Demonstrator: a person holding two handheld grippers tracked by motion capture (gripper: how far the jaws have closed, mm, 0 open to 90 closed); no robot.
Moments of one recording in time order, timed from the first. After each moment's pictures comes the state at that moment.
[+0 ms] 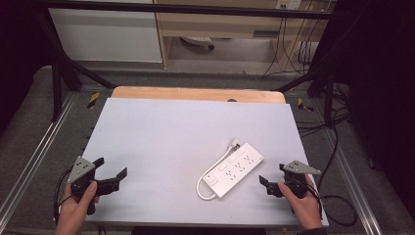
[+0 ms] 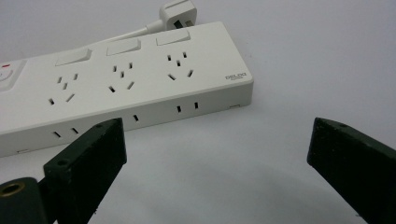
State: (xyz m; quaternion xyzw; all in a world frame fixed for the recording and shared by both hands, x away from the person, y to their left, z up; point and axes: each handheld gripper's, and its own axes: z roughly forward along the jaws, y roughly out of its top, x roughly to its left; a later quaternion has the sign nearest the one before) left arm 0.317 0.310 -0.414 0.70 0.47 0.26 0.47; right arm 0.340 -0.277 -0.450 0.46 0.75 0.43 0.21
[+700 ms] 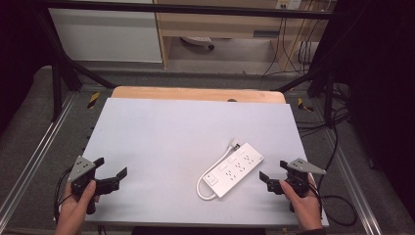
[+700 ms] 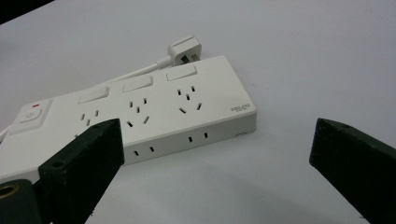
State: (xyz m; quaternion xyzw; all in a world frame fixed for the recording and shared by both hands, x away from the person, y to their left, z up) left arm 0.319 0.311 -0.415 0.70 0.47 0.26 0.47; right arm 0.338 -0.276 -0.436 0.47 0.72 0.47 0.21
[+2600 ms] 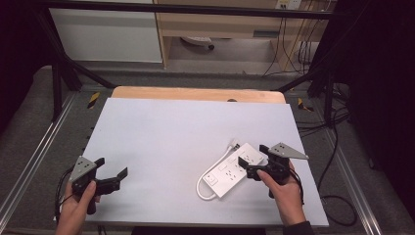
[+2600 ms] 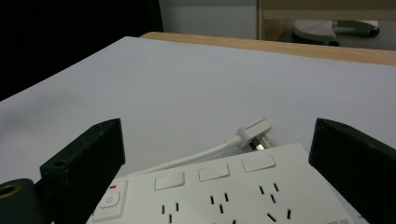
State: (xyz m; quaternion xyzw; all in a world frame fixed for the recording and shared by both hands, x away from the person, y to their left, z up) left arm 0.319 0.309 -0.416 0.70 0.47 0.26 0.47; right arm 0.356 -0.210 -0.387 0.43 0.71 0.53 0.20
